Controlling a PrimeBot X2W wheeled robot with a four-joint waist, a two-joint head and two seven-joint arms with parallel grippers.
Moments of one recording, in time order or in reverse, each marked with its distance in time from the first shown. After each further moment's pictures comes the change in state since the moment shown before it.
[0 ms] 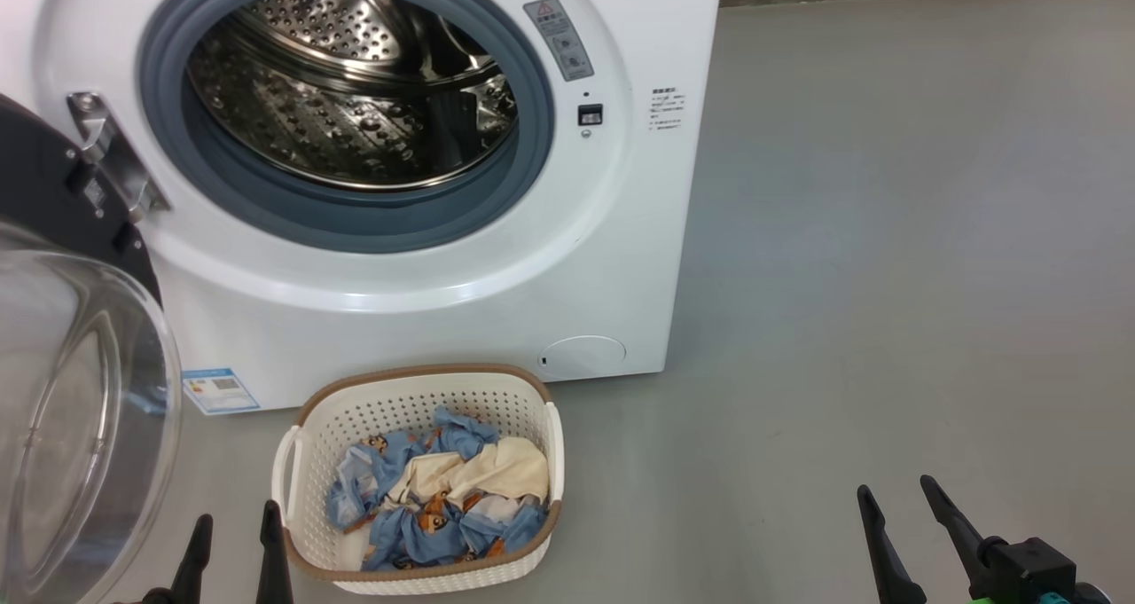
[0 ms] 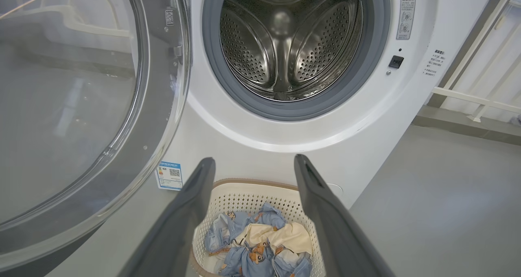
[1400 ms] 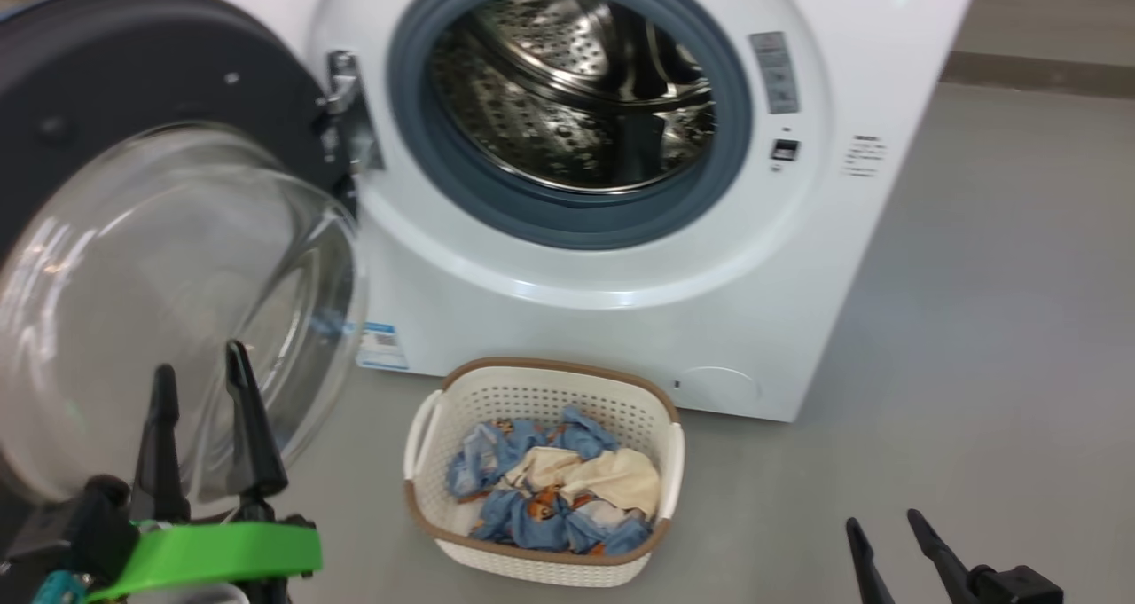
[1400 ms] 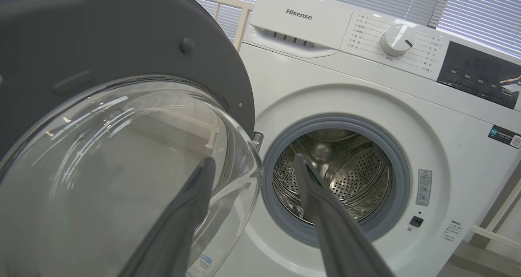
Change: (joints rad) left arm -0.110 -0.010 -0.077 -0.364 -0.151 0.230 0.088; right arm 0.039 0.005 0.023 0.025 0.046 0.000 0.000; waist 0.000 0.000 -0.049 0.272
